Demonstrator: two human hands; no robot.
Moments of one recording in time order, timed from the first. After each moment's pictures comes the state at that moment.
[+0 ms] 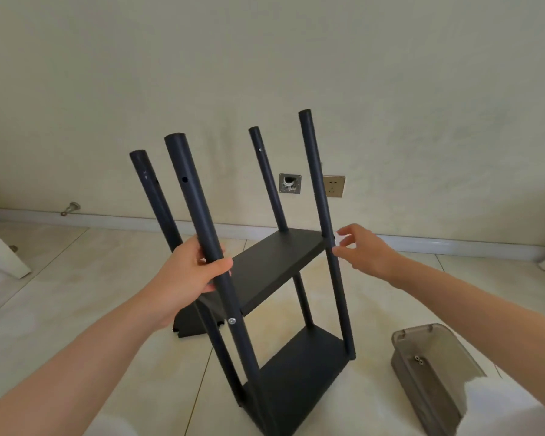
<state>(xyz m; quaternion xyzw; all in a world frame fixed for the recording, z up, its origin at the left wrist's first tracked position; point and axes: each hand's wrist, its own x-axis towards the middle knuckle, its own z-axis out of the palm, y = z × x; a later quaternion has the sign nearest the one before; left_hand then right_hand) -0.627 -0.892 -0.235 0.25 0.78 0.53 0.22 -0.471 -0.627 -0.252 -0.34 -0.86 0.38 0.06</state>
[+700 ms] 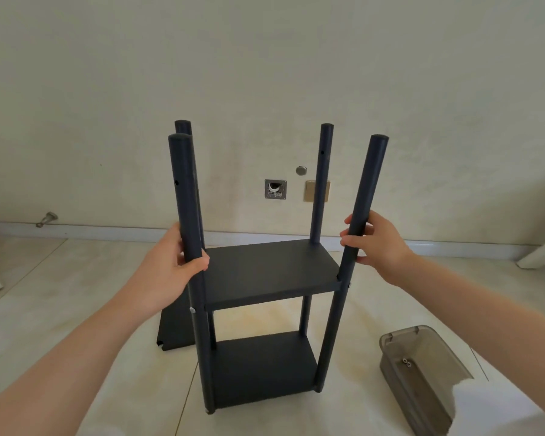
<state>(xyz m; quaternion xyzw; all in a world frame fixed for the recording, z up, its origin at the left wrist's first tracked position) -0.648 -0.884 -0.229 0.34 0.83 0.43 0.12 -0.456 -0.600 -0.246 -0.38 -0.69 0.56 0.25</state>
